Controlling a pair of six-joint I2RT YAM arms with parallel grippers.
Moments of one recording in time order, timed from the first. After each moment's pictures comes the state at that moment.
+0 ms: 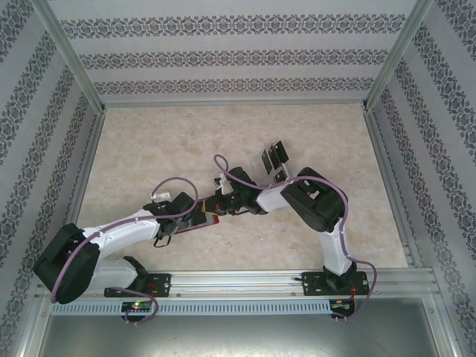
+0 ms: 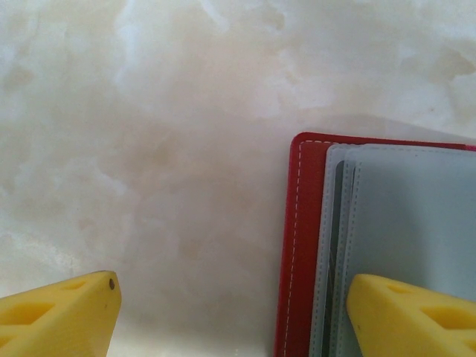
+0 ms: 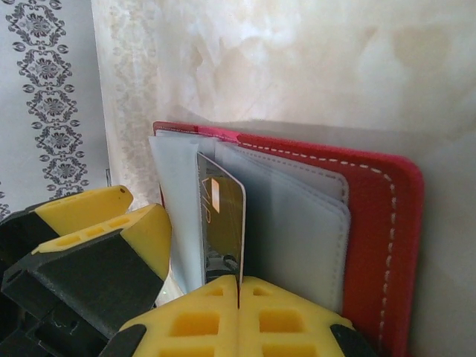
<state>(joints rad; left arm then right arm) -0.64 1.26 0.53 -0.65 -0.47 -0.97 0.79 2.06 0.97 0.41 -0.70 1.01</state>
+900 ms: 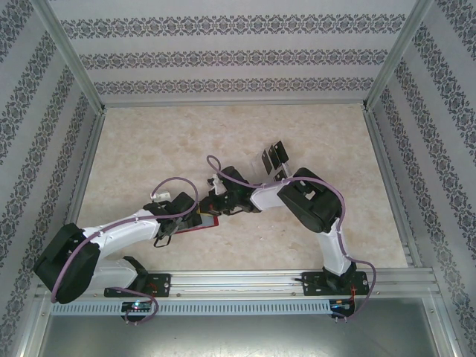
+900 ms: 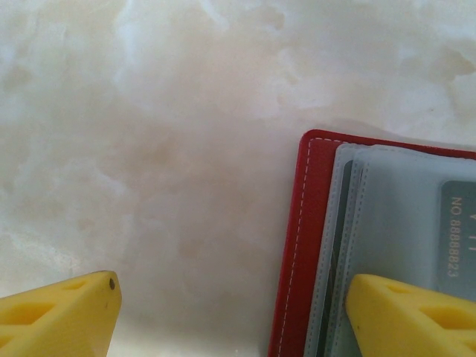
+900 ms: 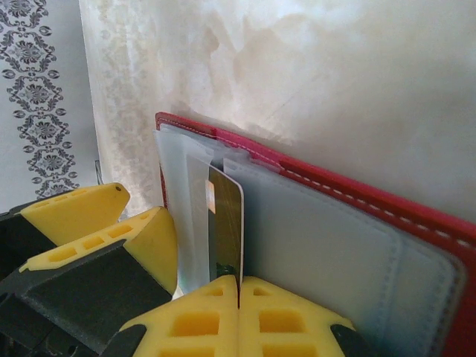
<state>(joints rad) -0.64 1.26 0.53 -0.65 -0.47 -0.97 0.83 2.09 1.06 0.30 -0.69 0.99</state>
